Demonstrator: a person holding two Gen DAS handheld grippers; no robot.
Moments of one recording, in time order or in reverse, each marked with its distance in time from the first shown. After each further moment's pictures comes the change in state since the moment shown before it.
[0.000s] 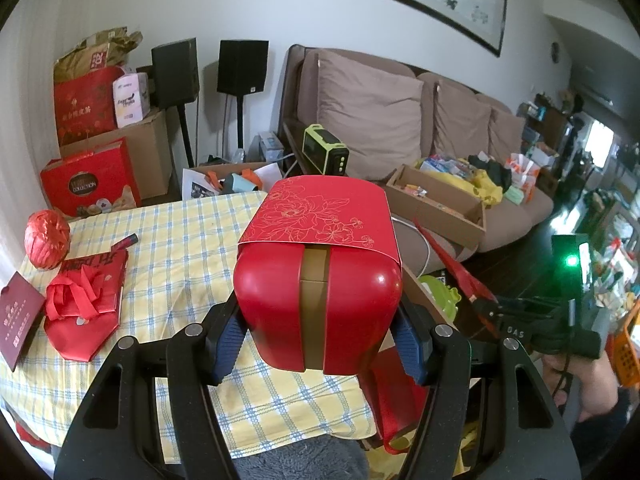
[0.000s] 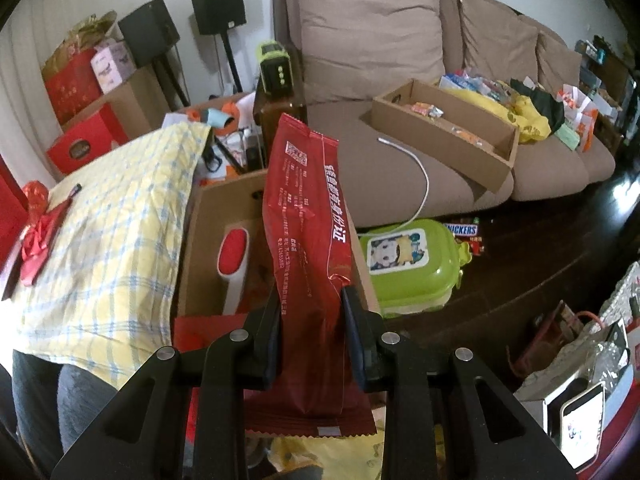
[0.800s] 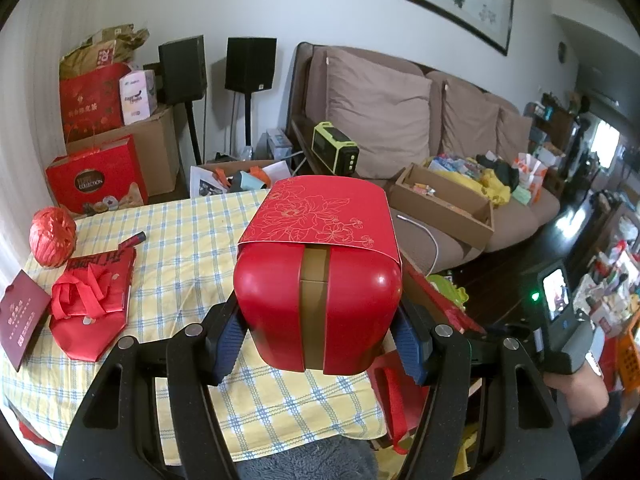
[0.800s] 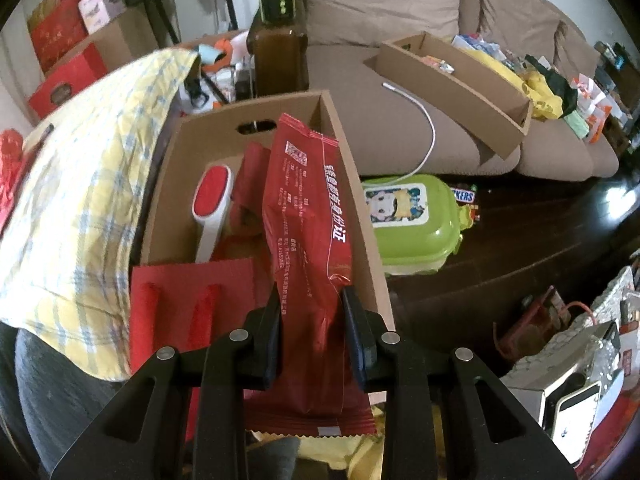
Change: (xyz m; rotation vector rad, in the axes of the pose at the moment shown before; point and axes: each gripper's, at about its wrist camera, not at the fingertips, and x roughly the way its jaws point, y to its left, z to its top) left arm 0.003 0.007 0.001 -0.009 0.010 0.022; right arm 0.056 0.005 -0.024 -0.085 0.202 -0.059
